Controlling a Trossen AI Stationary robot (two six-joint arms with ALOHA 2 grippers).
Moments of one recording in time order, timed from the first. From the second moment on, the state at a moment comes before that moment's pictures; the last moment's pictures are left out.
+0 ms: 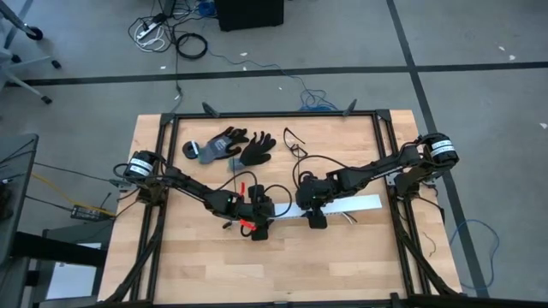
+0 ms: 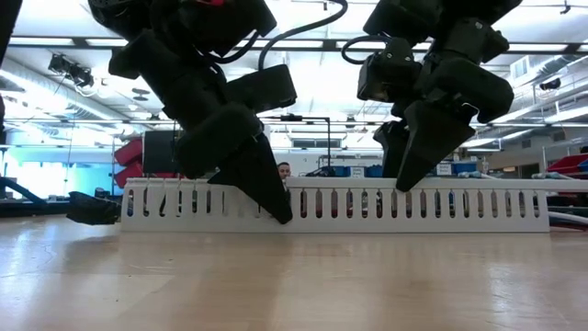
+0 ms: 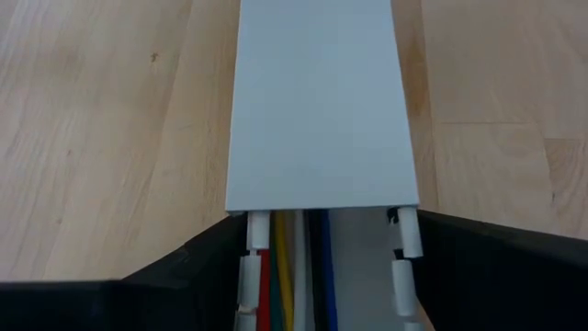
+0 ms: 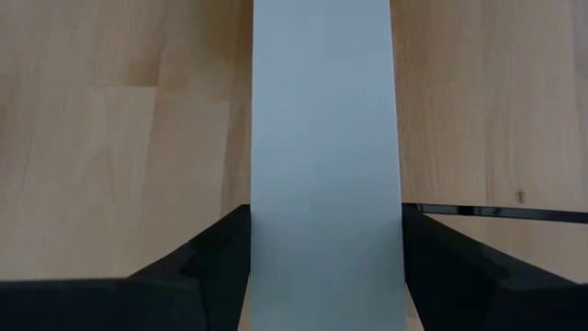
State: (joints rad) left arm -0.26 1.86 0.96 0.02 -0.33 -0.19; right arm 0.15 1.62 0.89 -0.25 -0.02 0.09
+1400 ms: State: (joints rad) left arm -0.27 1.85 1.00 -0.08 -0.36 -0.19; right arm 0.15 1.62 0.89 -0.30 -0.05 0.13
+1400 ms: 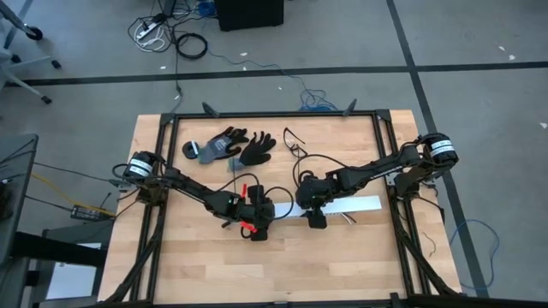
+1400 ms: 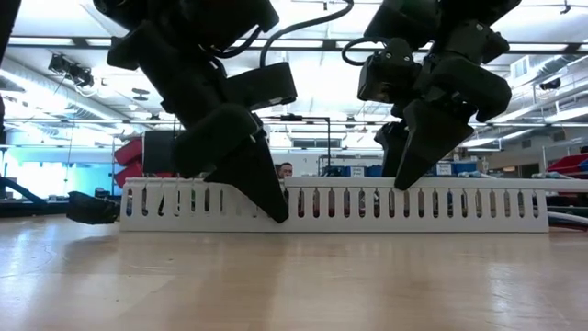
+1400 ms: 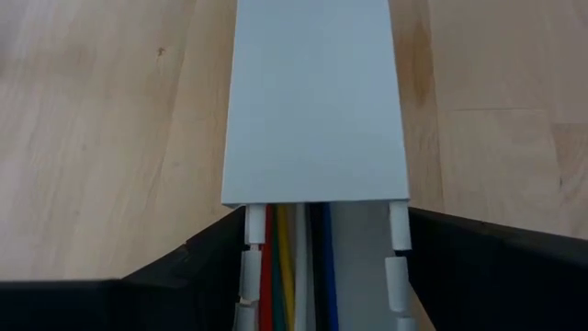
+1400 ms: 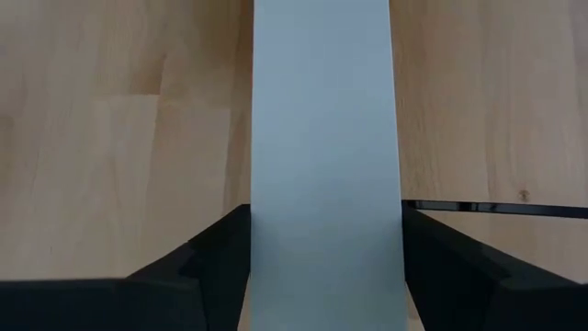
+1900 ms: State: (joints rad) left arm -0.25 1.82 1.00 -0.08 -0.30 -0.19; right arm 0.14 1.62 0.88 -0.31 -0.04 0.12
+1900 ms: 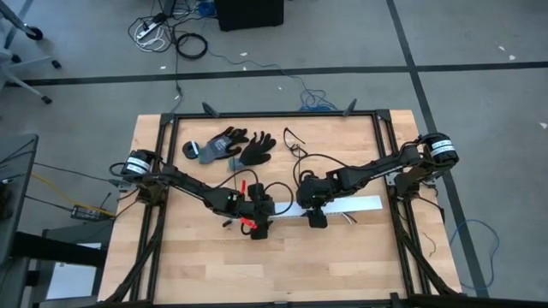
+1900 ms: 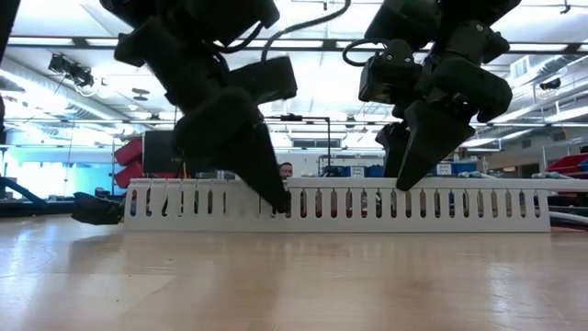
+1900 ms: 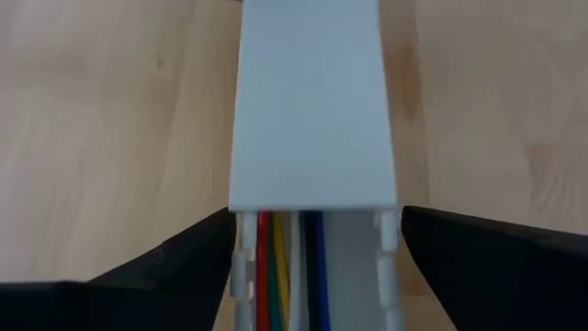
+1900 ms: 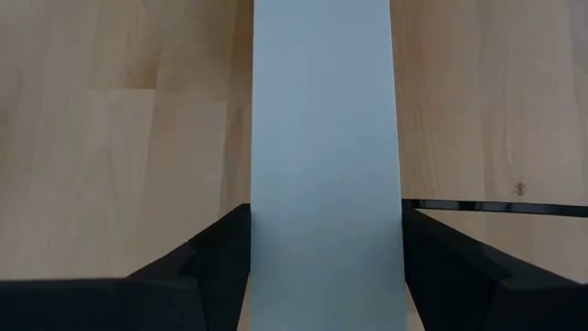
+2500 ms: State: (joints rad) left arm -0.24 1.82 0.98 -0.09 -0.25 -0.22; right arm 0.13 1.62 0.88 -0.31 -0.04 0.13
